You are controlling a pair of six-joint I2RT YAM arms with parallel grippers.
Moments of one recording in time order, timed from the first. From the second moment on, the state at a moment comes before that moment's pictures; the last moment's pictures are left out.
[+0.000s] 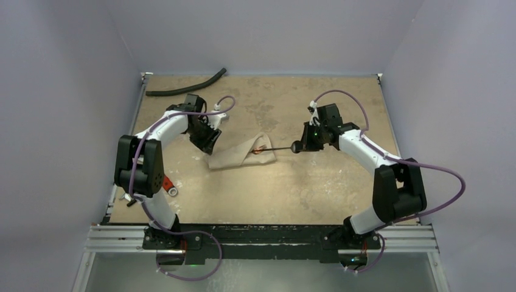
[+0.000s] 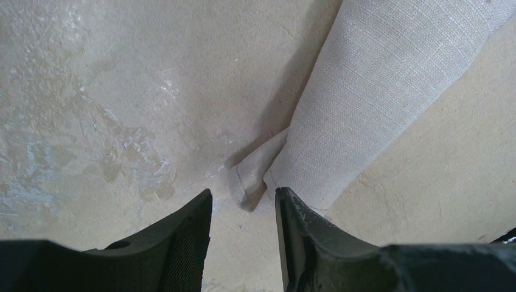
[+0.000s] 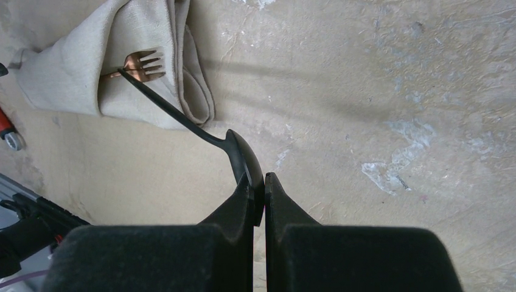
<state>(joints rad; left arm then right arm) -0.18 1.77 1.24 -0.79 0.29 0.50 0.29 1.51 1.00 -0.46 -0.30 0.38</state>
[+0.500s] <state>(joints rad) -0.22 1.75 1.20 -0.75 0.25 0.50 0.30 1.57 1.03 -0.41 -0.34 0.40</state>
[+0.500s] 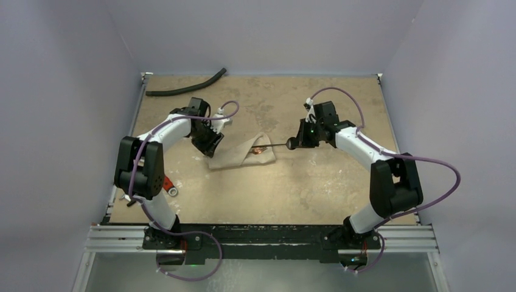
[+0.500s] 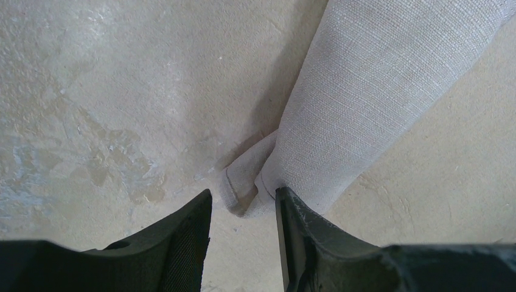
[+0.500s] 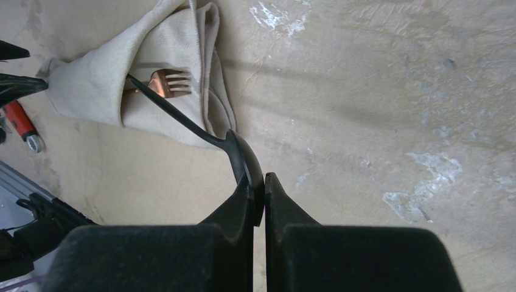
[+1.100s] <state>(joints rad) -0.22 1.75 1.16 -0.75 0.24 0.51 0.40 1.68 1.10 -0.37 -0.38 0.43</state>
